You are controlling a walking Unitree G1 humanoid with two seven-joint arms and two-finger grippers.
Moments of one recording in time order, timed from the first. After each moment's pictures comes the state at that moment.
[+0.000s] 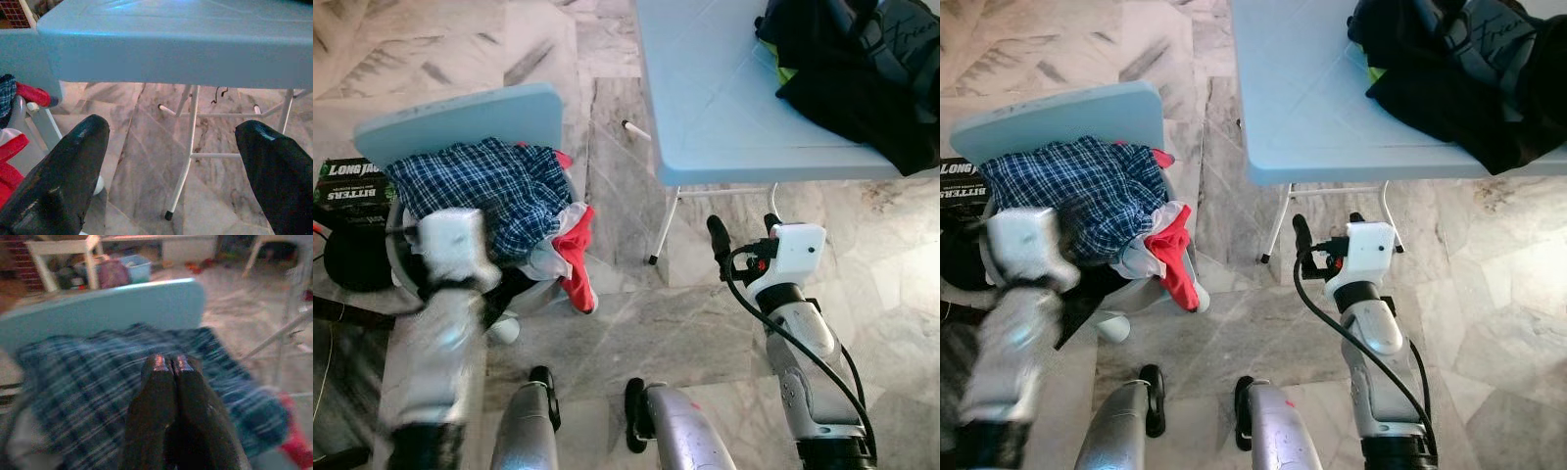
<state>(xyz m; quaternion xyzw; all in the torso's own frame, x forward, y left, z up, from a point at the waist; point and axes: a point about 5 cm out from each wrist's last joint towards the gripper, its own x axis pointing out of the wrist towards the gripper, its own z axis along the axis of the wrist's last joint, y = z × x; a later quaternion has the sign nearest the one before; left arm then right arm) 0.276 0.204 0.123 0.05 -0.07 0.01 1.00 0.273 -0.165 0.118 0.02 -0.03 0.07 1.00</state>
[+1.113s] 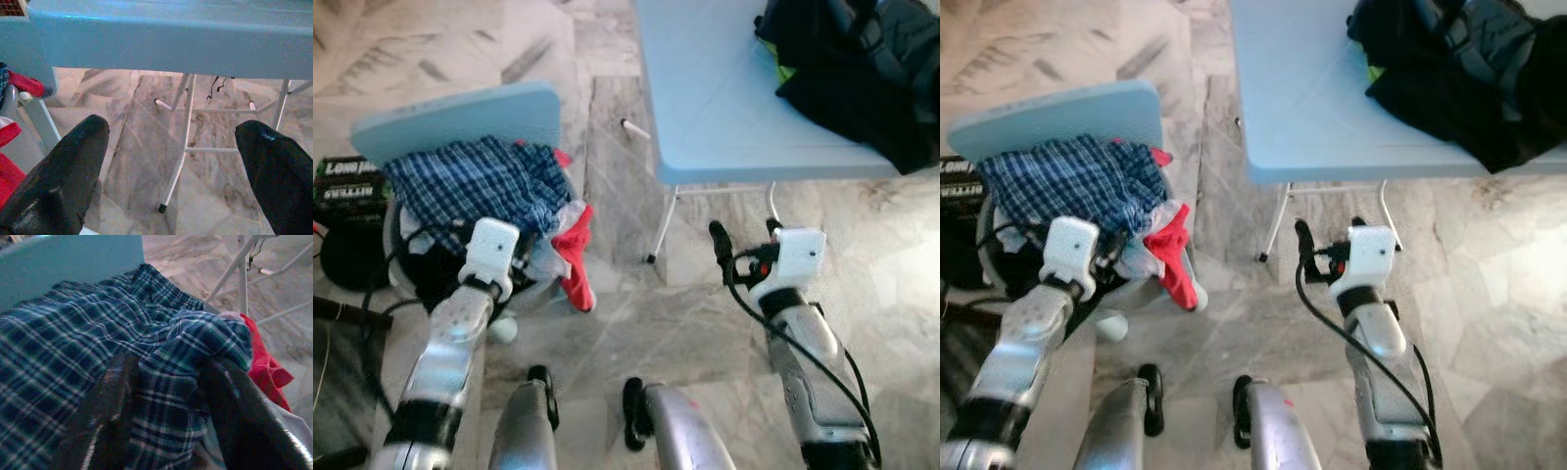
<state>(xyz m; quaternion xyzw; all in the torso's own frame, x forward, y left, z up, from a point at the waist) 0.305 0.183 0.094 0.15 0.03 -0.10 0.98 0.270 -0.169 0.117 0.01 -0.03 0.07 1.00</state>
